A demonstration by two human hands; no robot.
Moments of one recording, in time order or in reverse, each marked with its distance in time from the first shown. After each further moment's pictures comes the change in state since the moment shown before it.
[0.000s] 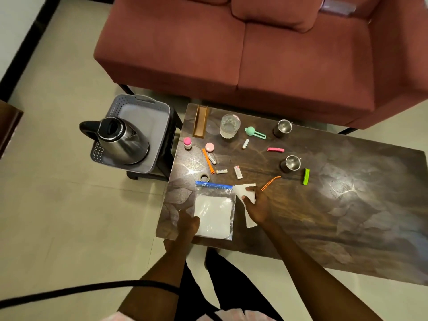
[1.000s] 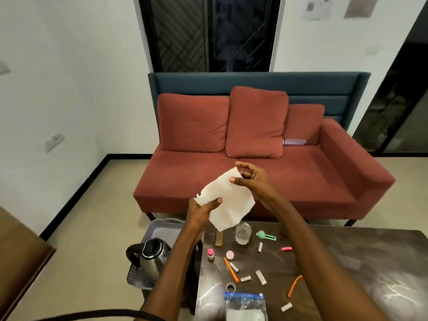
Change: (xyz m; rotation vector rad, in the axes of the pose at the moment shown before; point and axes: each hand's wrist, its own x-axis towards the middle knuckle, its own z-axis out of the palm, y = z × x) left_hand -0.167 0.238 -0.243 -0.709 -0.262 0.993; right_hand -0.058 -0.330 -0.164 0.675 -0.068 -0.633
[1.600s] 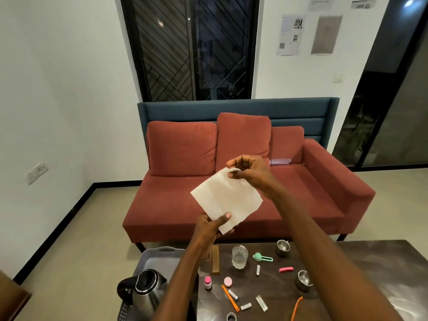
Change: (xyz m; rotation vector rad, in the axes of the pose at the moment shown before) left_hand 0.003 0.024 0.021 -0.047 -0.229 -0.099; right_hand 0.011 -0.093 -0.004 -0.231 0.052 -0.203
